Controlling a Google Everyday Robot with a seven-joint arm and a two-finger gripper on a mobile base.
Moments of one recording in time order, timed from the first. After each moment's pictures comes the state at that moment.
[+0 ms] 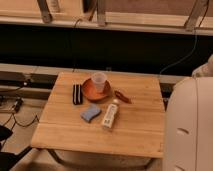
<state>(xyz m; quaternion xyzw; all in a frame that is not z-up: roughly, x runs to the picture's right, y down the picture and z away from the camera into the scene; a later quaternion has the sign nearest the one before) 0.409 -0.010 0.737 -0.03 -0.20 -0.81 0.55</state>
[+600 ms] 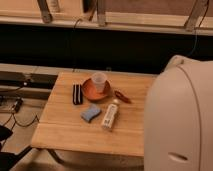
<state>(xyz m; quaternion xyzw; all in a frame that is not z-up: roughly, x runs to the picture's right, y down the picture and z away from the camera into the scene) 0.235 0.085 0.734 -0.01 -0.32 -0.90 0.30</state>
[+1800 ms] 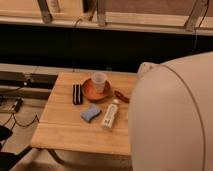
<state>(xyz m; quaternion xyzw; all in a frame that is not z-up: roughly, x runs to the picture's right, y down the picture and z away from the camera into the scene) 0.146 0.113 0.736 0.02 -0.36 -0.90 0.27</state>
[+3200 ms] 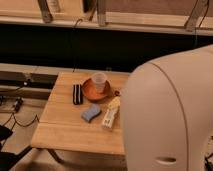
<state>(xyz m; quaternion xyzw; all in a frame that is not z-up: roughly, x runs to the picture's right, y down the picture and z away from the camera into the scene) 0.068 0.082 0.782 0.04 -0.29 -0.82 0.49</state>
